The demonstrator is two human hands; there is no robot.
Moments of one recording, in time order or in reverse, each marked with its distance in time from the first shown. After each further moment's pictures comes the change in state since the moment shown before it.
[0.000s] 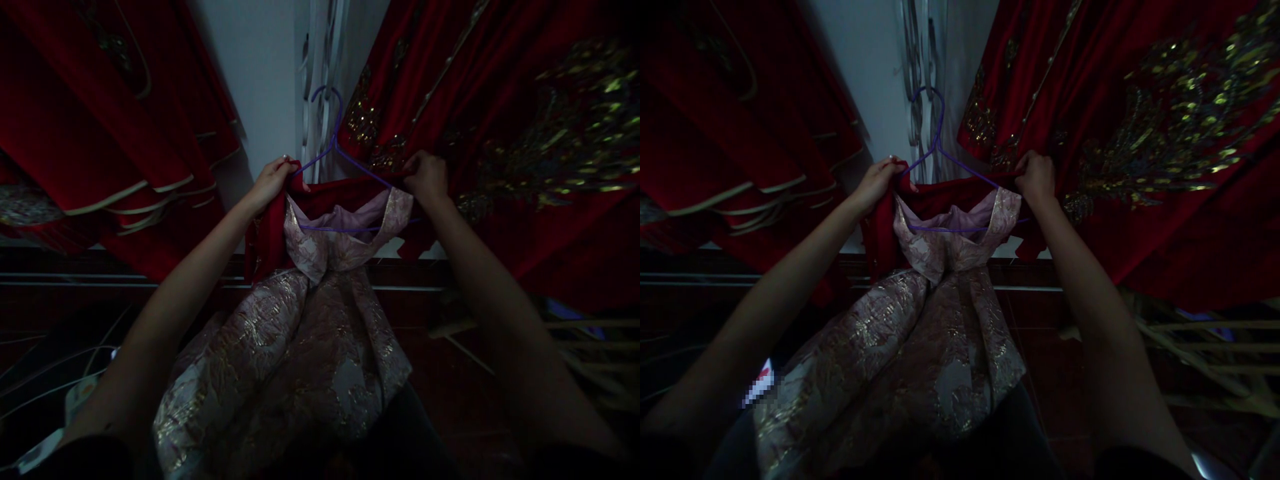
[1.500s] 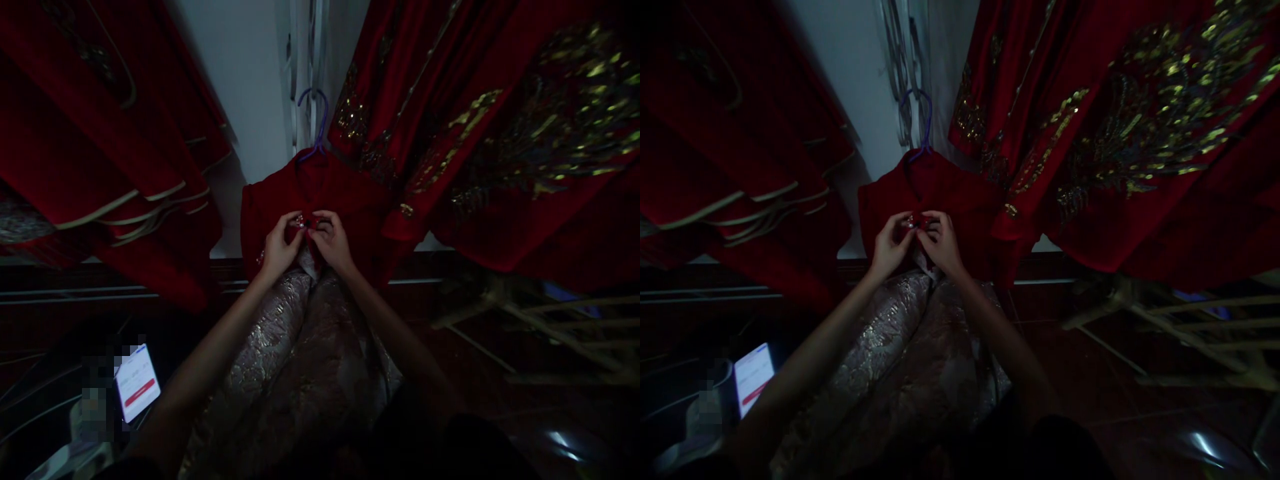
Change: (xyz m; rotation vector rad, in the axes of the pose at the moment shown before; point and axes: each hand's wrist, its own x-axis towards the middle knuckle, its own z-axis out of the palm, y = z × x) left_hand -0.103 -0.075 0.033 0.258 0.118 0.322; right_hand -0.159 -0.139 0.089 1.397 -0.138 0.043
